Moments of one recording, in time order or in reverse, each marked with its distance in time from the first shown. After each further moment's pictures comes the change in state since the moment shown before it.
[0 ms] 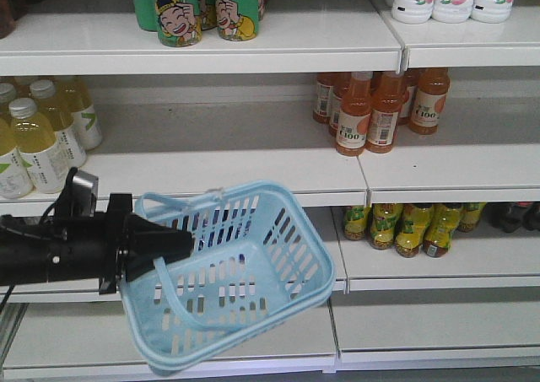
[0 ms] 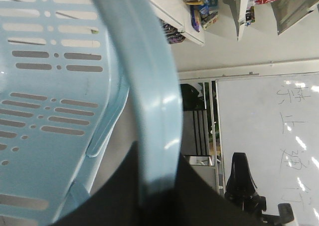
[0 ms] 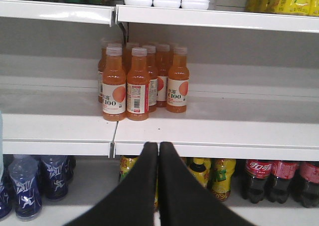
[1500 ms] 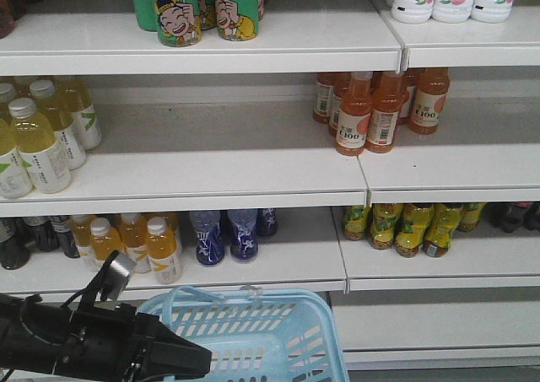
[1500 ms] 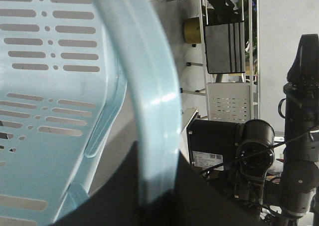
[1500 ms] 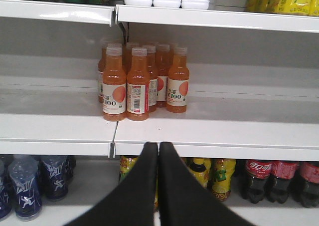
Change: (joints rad) left arm -0.136 -0.006 0.208 0.110 -0.014 0.182; right arm 0.000 0.000 0.000 0.000 0.000 0.000
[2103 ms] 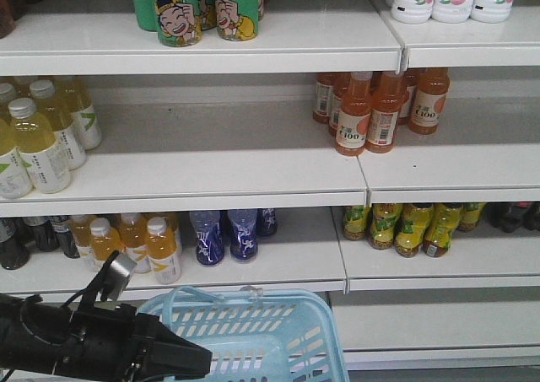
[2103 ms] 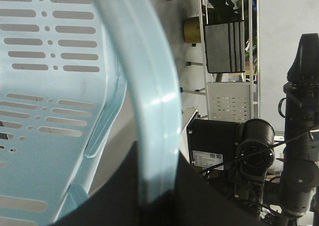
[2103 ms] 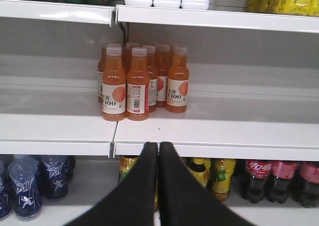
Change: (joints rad) left arm 0.000 0.000 0.000 0.000 0.000 0.000; right arm 0.000 0.000 0.000 0.000 0.000 0.000
